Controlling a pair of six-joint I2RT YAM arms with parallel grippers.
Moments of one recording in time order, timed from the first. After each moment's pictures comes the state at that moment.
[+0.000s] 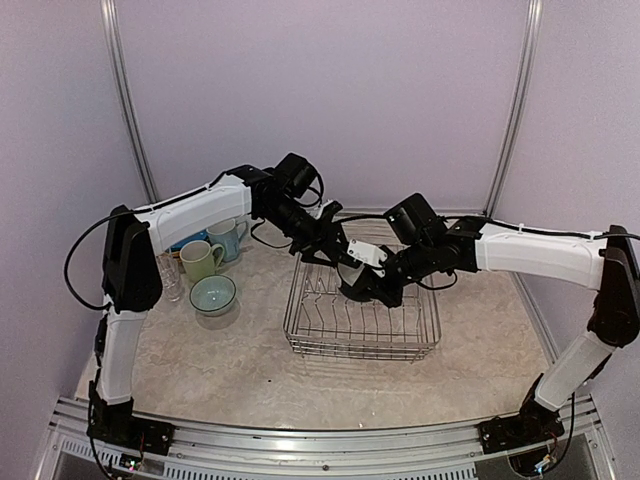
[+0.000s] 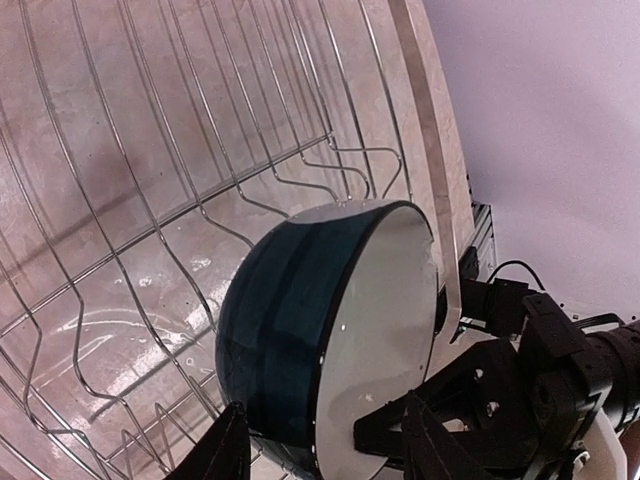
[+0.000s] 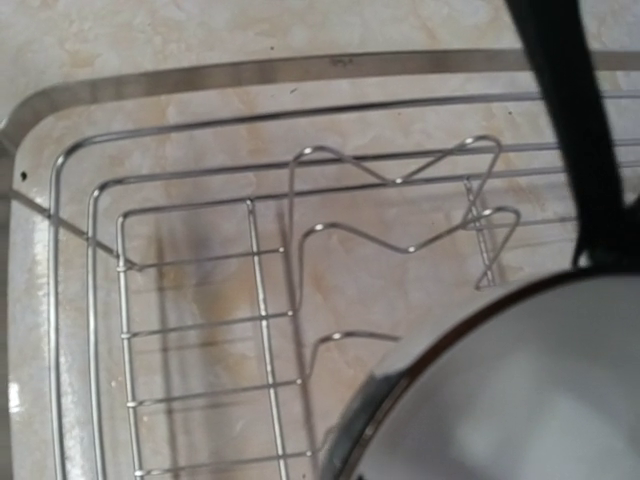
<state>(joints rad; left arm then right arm) -0.71 2.20 2.10 -0.87 0.67 -0.52 0.80 1.59 1.22 -0.45 -0.31 -0.48</state>
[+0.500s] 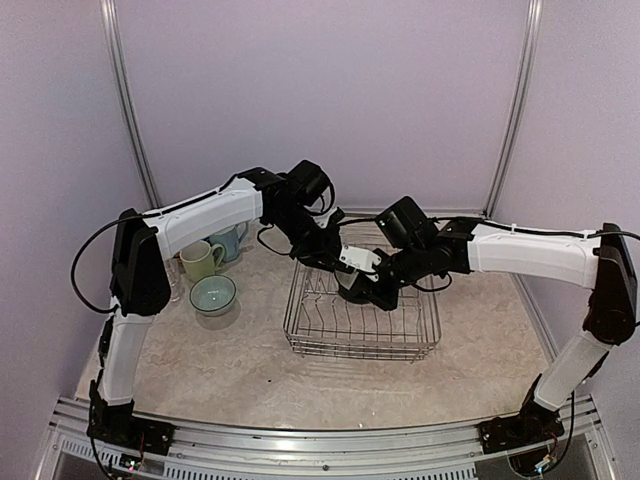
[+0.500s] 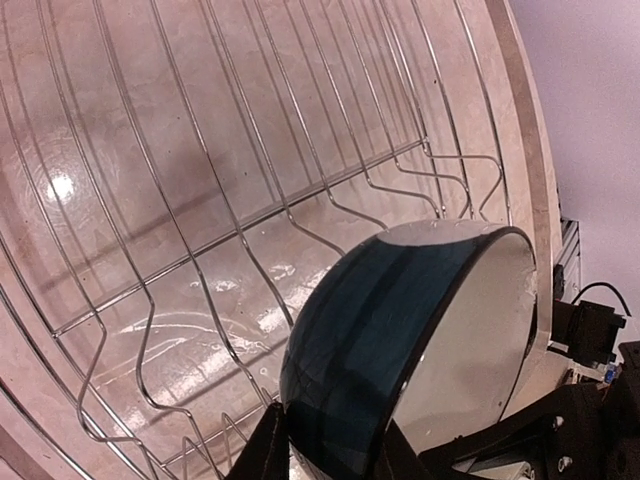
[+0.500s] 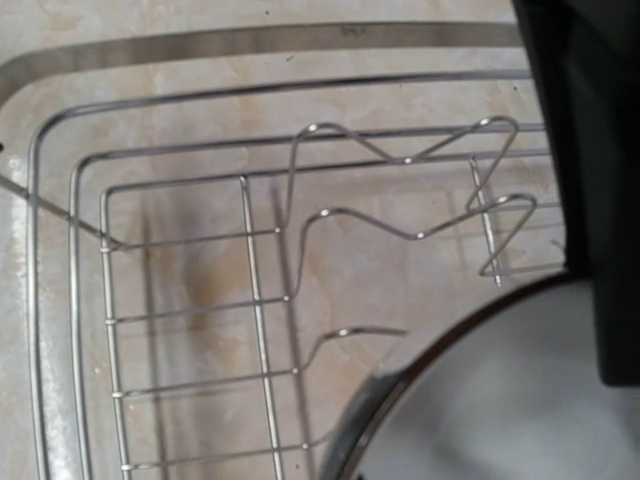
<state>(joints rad) -0.77 2.25 2.17 -0.98 0.43 -0.46 0.84 1.63 1.25 -0.49 -0.24 -0.49</state>
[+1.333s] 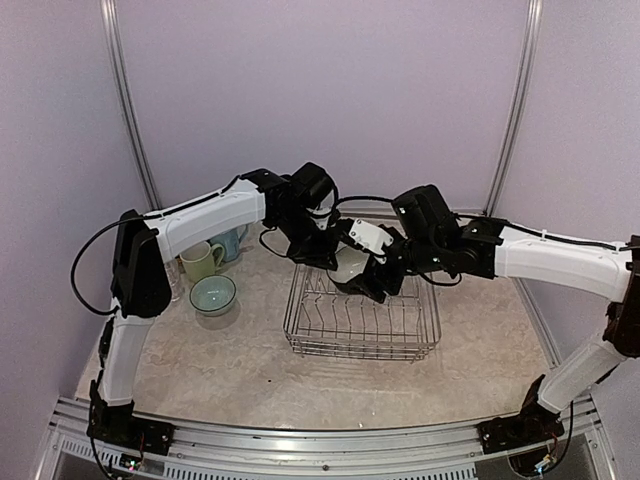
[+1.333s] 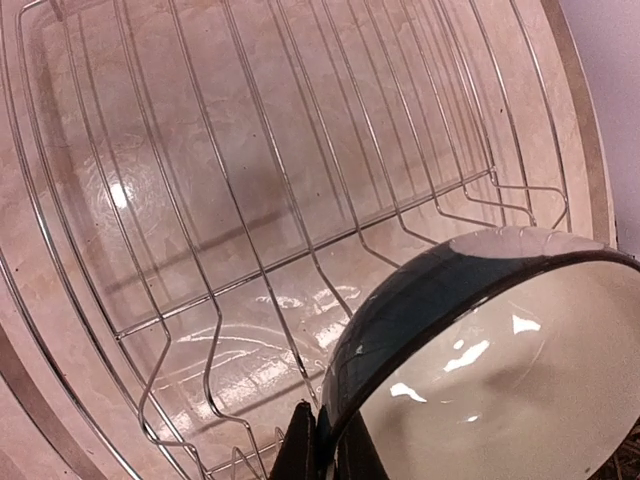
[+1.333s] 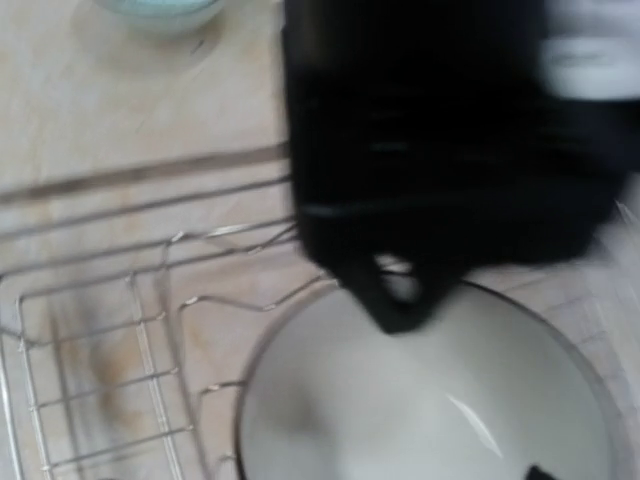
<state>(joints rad) -0.79 2.25 2.17 -1.00 0.24 -0.47 0.87 1.52 1.21 -0.37 -0.05 -0.41</state>
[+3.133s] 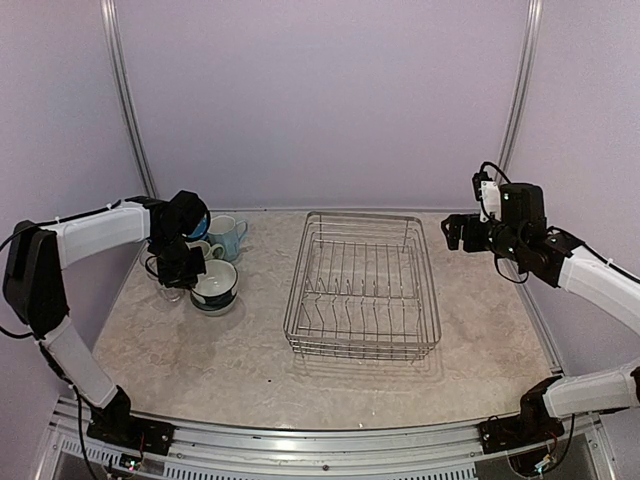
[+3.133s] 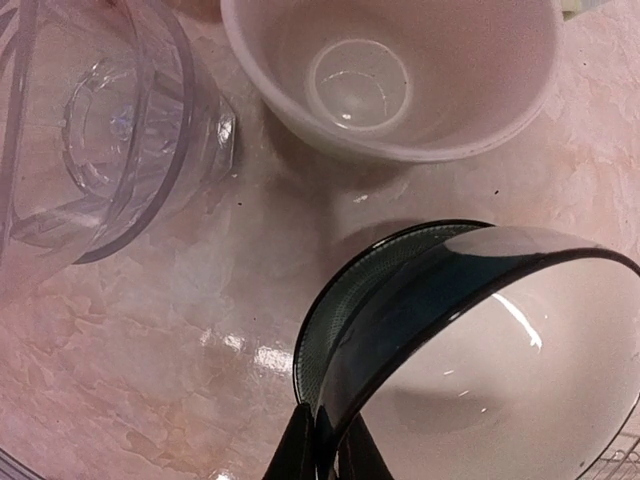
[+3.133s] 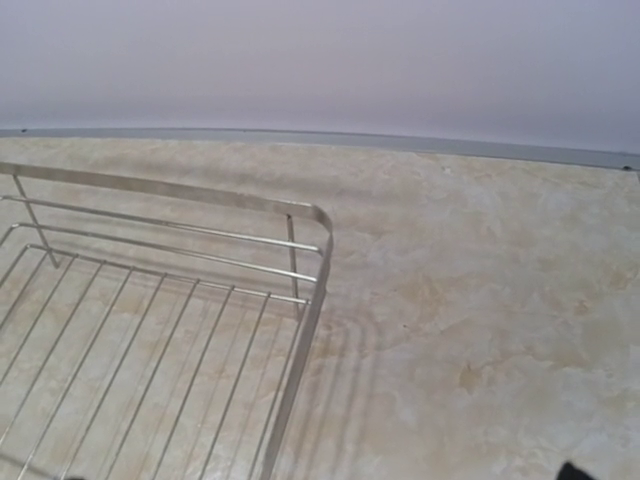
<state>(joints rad) -0.35 1.65 1.26 -0.94 -0.17 -0.68 0.38 1.13 0.90 -0.18 0.16 0.15</state>
